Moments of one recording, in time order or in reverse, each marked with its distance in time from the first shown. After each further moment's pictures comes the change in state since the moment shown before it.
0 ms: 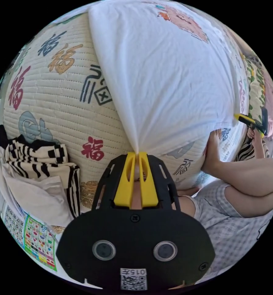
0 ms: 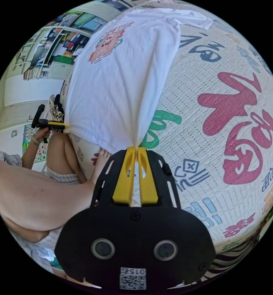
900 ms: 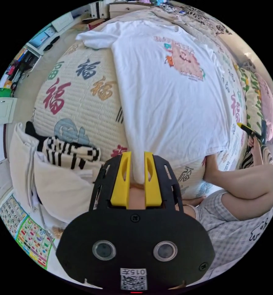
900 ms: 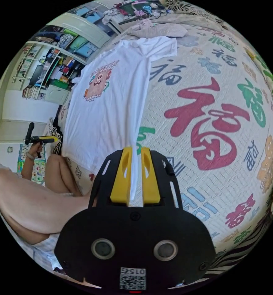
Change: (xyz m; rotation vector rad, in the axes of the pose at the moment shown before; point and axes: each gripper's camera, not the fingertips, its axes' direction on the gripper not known) left arm 0.016 -0.019 -0.058 0.208 -0.075 -0.010; right arm 0.009 0.062 -0.005 0.255 0.094 0.070
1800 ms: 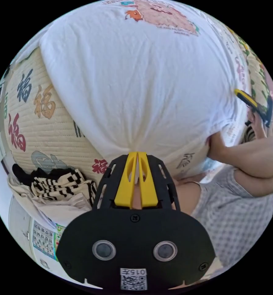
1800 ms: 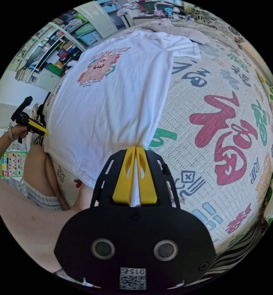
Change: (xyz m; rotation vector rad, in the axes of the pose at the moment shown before) left arm 0.082 -0.130 0.061 -0.347 0.006 0.232; right arm -0.030 0.012 0.021 0.000 0.147 -0.029
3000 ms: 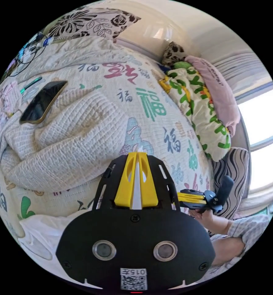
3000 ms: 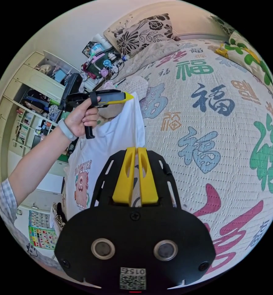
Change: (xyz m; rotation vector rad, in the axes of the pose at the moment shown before) left arm 0.183 -0.482 -0.245 0.636 0.213 0.537; right arm 0.128 -0.158 -0.086 0.544 -0.237 0.391
